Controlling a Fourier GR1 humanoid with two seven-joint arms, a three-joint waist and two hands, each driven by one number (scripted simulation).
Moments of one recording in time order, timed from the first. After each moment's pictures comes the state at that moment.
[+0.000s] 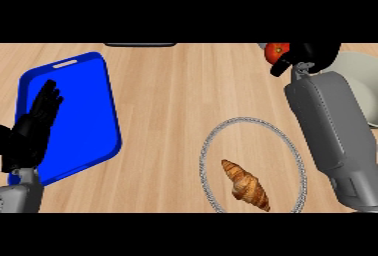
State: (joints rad) left arm -0.14 0.28 0.14 -1.56 -0.01 0.04 0.14; right arm -0.90 -0.23 -0.01 -1.05 1.19 0.01 0.81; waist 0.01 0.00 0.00
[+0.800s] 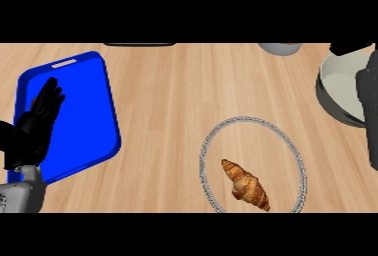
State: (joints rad) left arm -0.16 0.26 0.14 -1.56 -0.02 0.04 0.15; right arm -0.86 -0.40 -0.21 -1.15 1.09 -0.07 0.74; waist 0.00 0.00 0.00
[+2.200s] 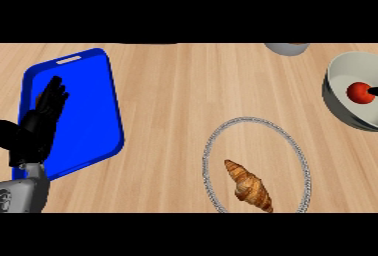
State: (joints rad) left arm -0.17 0.24 0.15 -1.53 -0.03 0.02 0.11; right arm -0.85 -0.68 -0.57 -0.34 0.80 -0.22 0.11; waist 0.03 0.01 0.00
